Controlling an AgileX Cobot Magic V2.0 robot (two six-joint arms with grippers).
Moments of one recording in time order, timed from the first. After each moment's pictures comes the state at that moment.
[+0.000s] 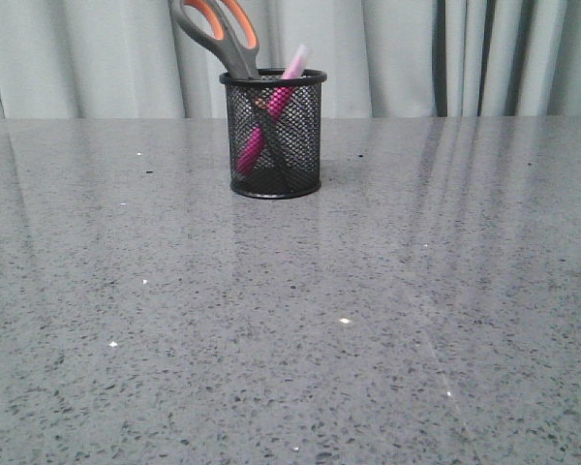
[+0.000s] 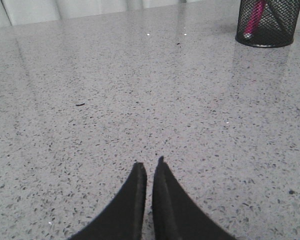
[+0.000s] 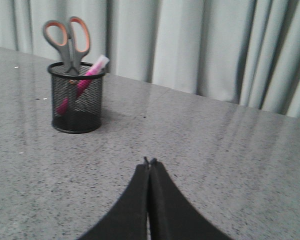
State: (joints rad) left arm -0.23 0.00 0.00 -0.13 0.33 0.19; right arm 0.31 0.19 -0.12 -0.10 0.02 -0.03
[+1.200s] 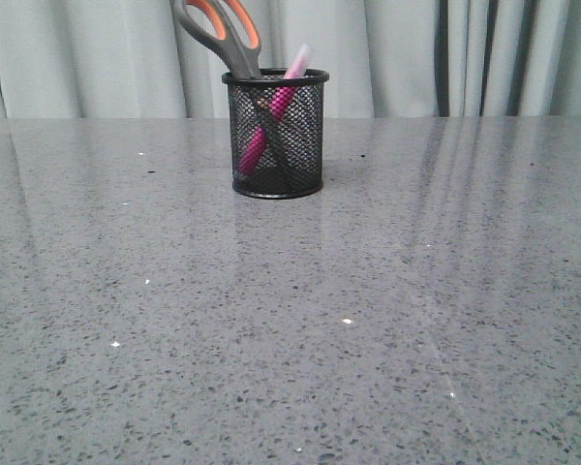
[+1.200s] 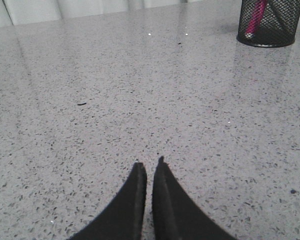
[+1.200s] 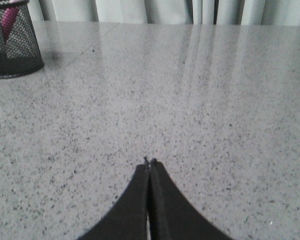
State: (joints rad) left arm -0.23 0.00 0.00 -0.13 0.33 0.19; right arm 0.14 -0.01 0.01 0.03 0.27 -0.02
